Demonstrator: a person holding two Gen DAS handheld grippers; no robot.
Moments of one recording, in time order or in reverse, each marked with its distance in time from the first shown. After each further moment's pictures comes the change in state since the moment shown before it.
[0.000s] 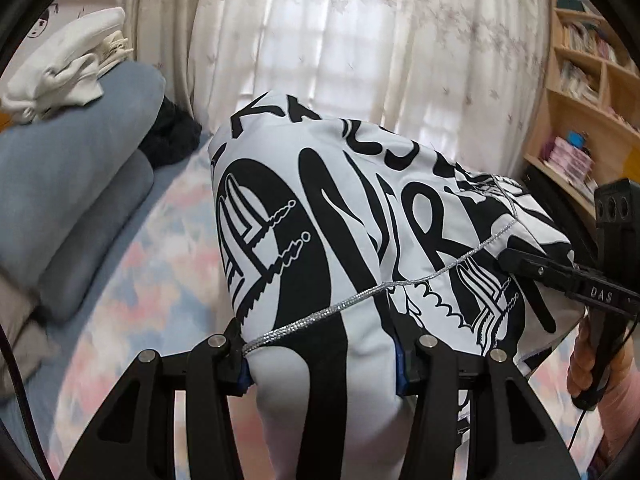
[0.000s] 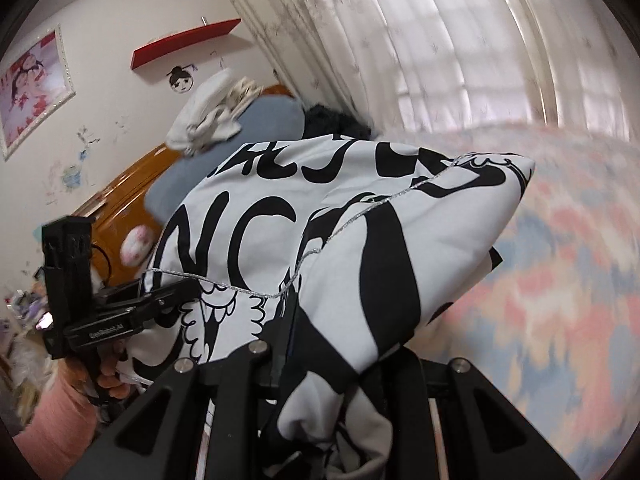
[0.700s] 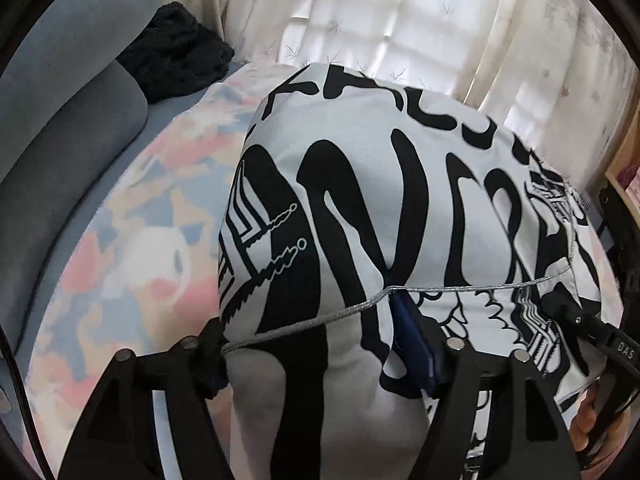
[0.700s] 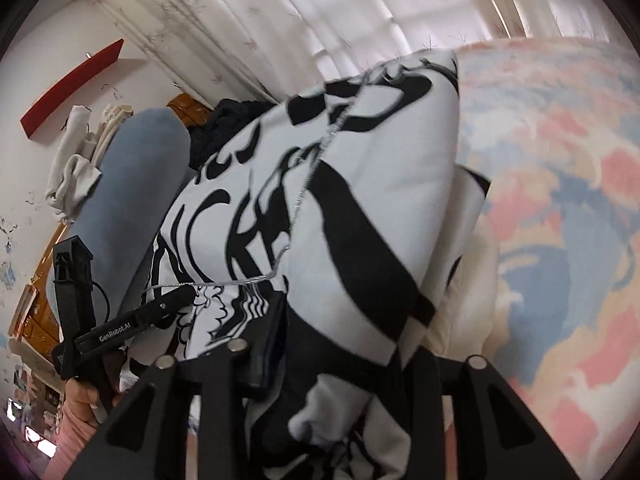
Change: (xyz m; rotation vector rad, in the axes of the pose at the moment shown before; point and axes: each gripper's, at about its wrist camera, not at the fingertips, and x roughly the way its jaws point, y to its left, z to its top) left arm 0.300 0.120 0.039 -0.141 0.190 0.099; right arm 0.255 -0.168 0.038 0.299 0.059 -0.056
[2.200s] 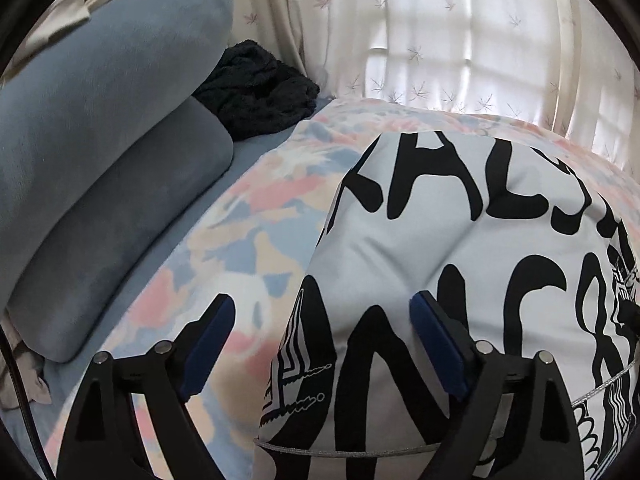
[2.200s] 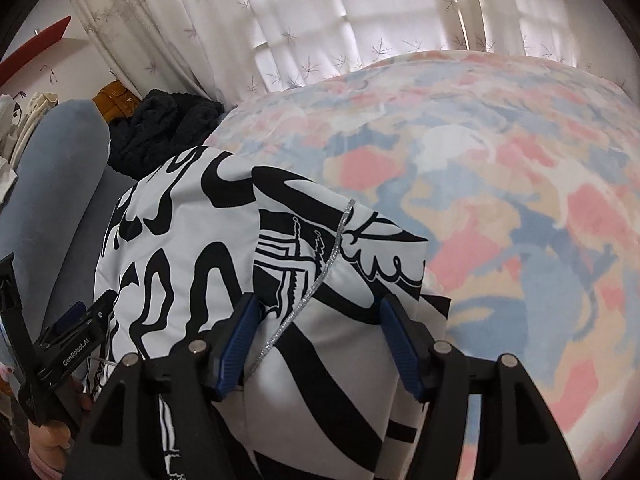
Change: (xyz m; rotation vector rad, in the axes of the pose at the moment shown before) left arm 0.032 0.007 0.015 -0.041 -0.151 0.384; right arm 0.048 -0.006 0.049 -0.018 0.013 -0.303
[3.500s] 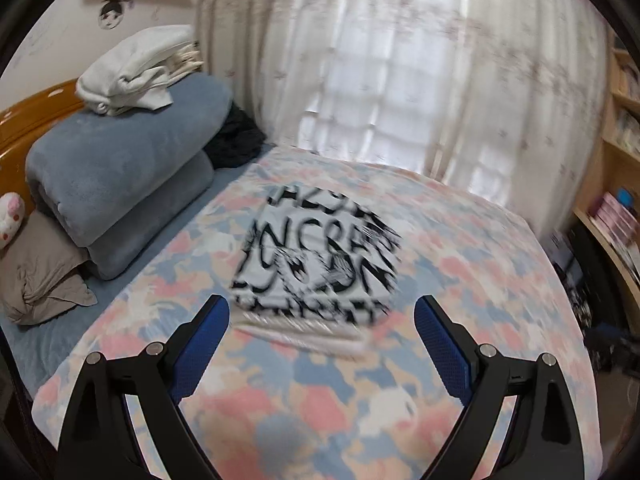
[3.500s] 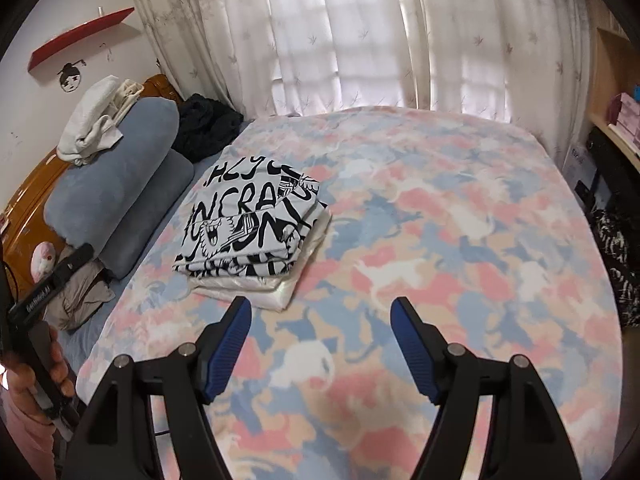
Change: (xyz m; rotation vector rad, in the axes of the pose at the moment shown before) left arm -0.463 0.014 -0.105 -0.054 -0.089 -0.280; right arm -0.455 -0.019 -0.125 -0.156 -0.021 -0.104
